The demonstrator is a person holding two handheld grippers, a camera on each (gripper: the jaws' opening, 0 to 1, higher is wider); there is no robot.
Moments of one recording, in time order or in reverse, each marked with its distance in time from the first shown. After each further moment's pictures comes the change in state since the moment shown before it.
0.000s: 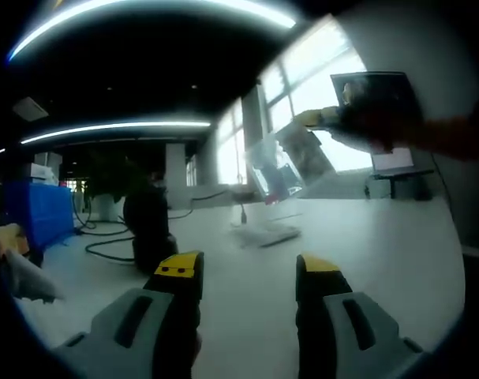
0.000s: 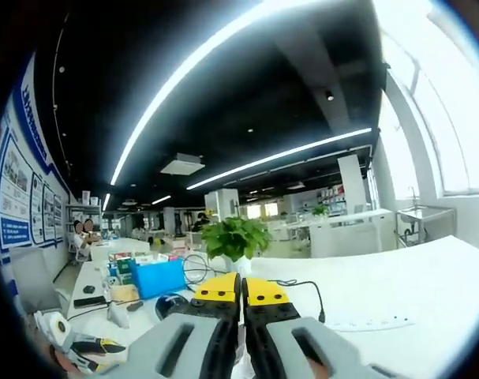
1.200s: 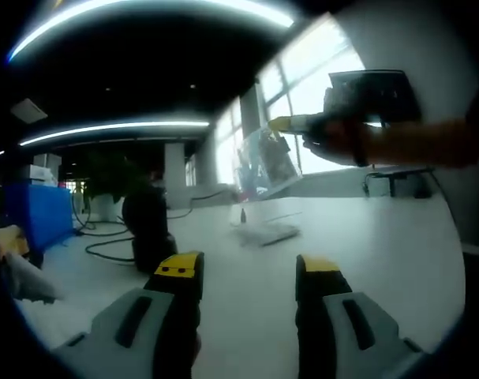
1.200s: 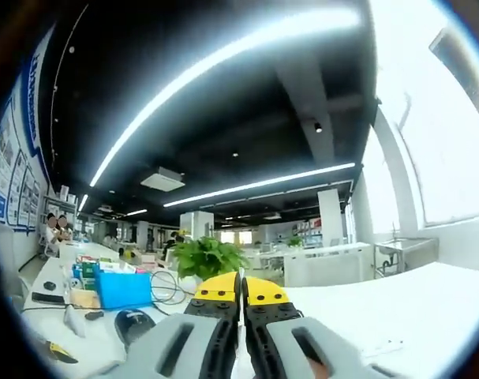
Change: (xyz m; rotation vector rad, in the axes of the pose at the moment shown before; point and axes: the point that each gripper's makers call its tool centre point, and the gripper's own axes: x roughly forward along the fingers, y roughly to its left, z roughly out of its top) left arm 0.000 -0.001 0.000 0.009 0.003 -0.004; right arm 0.049 -0.009 -0.007 -0.125 -0.163 -0.157
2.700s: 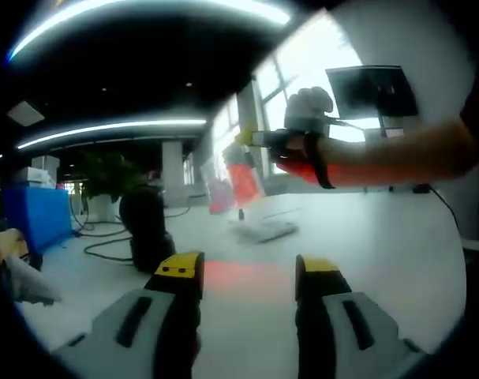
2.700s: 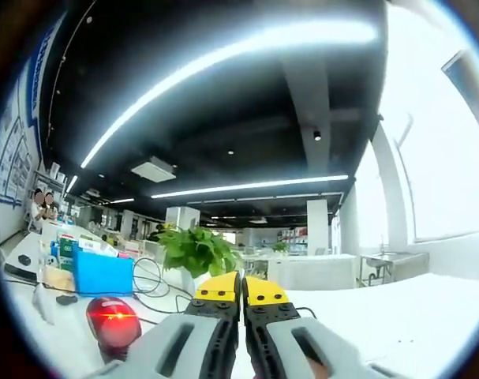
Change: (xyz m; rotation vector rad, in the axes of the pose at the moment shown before) left arm 0.001 -0.001 -0.004 0.017 0.017 -0.008; right arm 0.039 0.037 -0.045 -0.097 -0.014 -0.065
